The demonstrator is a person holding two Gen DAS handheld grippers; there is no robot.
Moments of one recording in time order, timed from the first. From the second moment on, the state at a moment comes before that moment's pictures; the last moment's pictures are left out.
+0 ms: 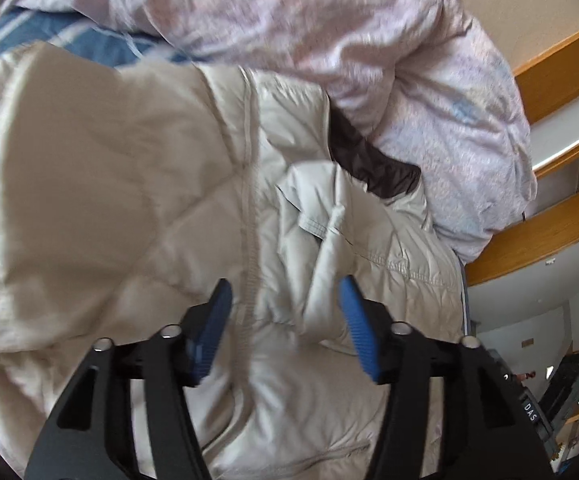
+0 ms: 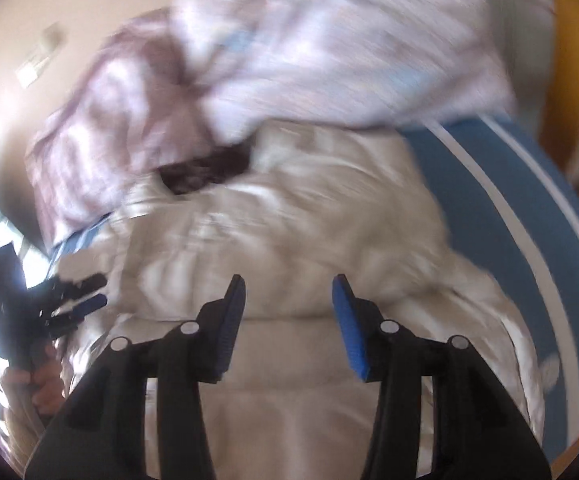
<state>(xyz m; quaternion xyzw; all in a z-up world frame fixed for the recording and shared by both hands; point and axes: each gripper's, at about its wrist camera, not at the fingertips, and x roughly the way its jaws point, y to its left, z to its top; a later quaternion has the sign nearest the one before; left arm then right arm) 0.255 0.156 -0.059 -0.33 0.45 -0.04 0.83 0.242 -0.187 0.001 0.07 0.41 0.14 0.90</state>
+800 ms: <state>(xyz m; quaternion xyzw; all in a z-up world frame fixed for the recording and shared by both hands) 0.029 0.321 -0.087 -0.46 0.34 0.15 0.80 0.280 -0.031 -0.028 -0.04 0.47 0.23 0.85</state>
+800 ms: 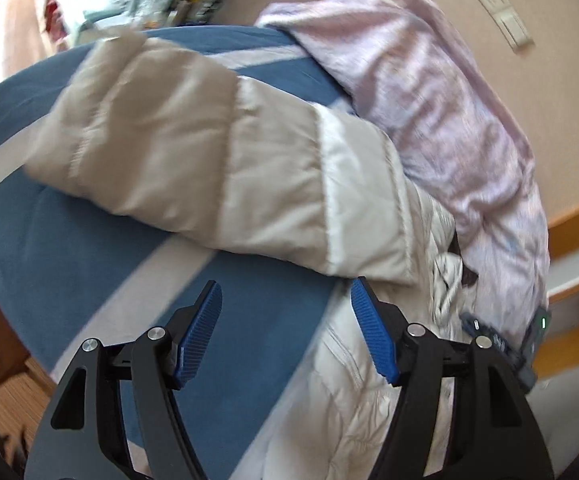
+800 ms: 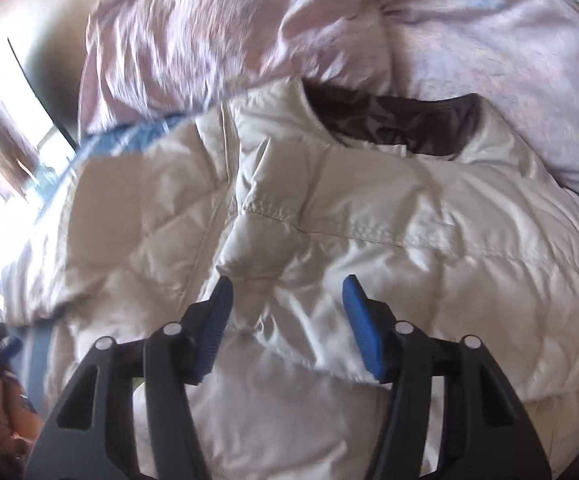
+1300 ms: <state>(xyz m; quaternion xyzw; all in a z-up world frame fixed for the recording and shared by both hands) -0.003 0.378 -0.118 -0.58 0.25 0.25 0.73 0.263 -0.062 -0.012 0.02 0.47 0.25 0.84</state>
